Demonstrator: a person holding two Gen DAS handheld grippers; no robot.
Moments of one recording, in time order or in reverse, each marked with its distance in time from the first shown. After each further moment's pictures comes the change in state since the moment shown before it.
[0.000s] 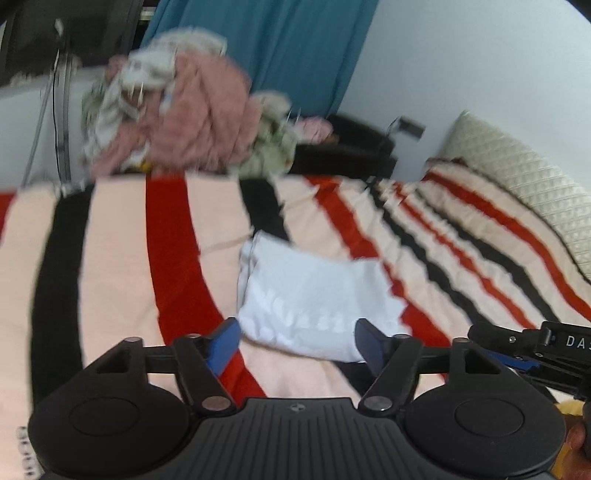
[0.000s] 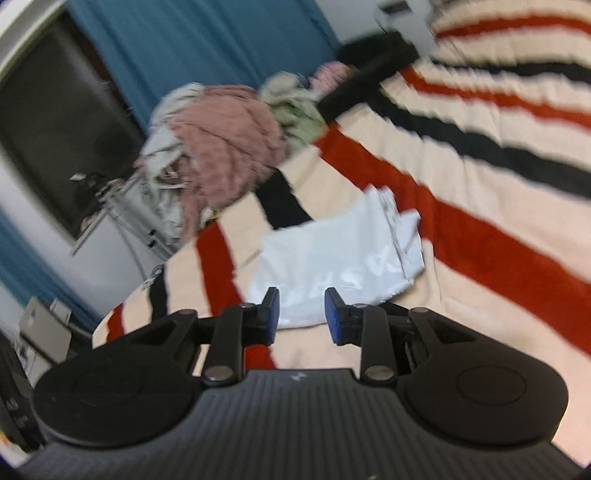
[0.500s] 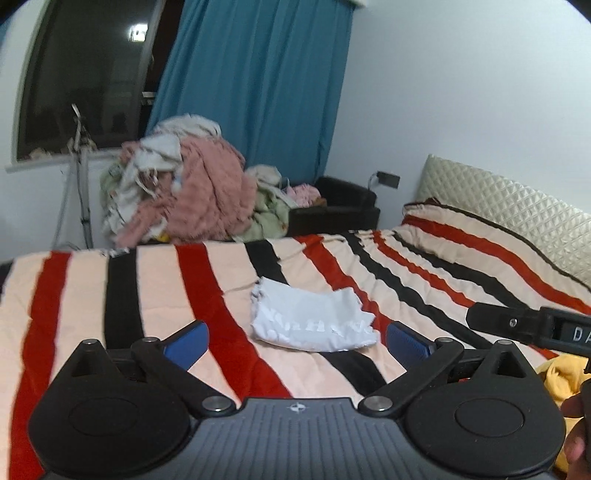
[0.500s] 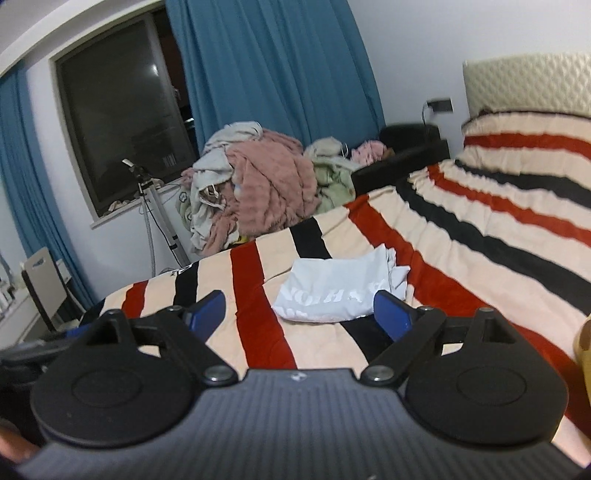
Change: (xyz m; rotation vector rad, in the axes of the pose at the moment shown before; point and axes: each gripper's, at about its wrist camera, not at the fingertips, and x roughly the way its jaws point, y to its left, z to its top) left arm -0.218 -0.035 -0.078 0.114 -0.224 0.043; right arm -0.156 0.041 -0.076 -0.274 -0.210 0.005
